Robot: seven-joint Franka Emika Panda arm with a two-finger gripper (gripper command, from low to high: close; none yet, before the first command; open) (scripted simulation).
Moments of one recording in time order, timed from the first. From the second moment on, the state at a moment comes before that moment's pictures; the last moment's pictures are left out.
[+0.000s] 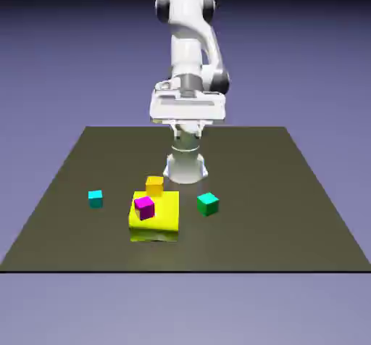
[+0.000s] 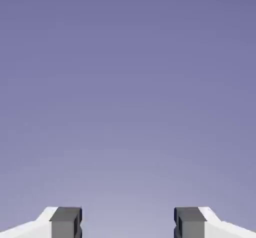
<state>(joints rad) -0.02 -0.55 0.00 -2.81 0.01 3.03 0.79</state>
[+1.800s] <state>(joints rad) -0.91 0.10 -0.07 -2.75 0.35 2.87 2.35</state>
